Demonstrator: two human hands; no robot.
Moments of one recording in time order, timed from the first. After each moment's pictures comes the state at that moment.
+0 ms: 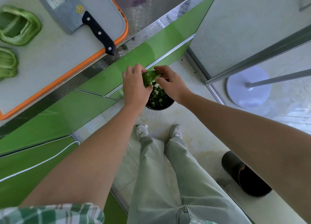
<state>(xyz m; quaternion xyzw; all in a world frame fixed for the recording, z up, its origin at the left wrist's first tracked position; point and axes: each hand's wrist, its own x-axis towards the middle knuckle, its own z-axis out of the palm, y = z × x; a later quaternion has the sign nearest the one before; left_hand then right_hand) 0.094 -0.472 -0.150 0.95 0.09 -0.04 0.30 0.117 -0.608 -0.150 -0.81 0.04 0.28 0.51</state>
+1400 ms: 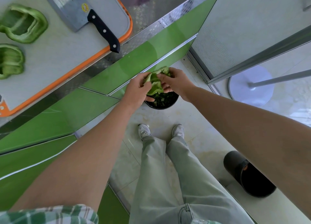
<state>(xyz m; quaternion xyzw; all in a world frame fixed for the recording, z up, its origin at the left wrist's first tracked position) 0.083 -0.454 -0.145 0.72 0.17 -0.24 0.63 0.123 -0.611 -0.160 -0.74 0.13 0.33 0.57</state>
